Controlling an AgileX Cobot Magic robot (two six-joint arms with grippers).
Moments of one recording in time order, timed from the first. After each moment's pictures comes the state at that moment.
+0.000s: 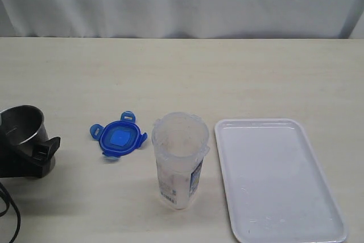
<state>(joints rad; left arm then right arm) -0.07 1.67 -0.15 0.17 -0.89 0.03 0.00 0.00 0.00 -0.03 0.35 -0.01</state>
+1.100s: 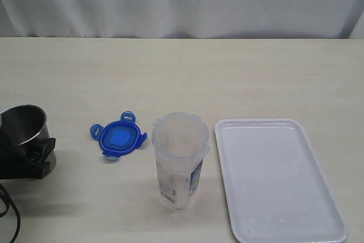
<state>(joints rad) -0.07 1.67 -0.15 0.18 -0.87 0.02 0.00 0.00 0.00 -0.03 0.35 -0.01</state>
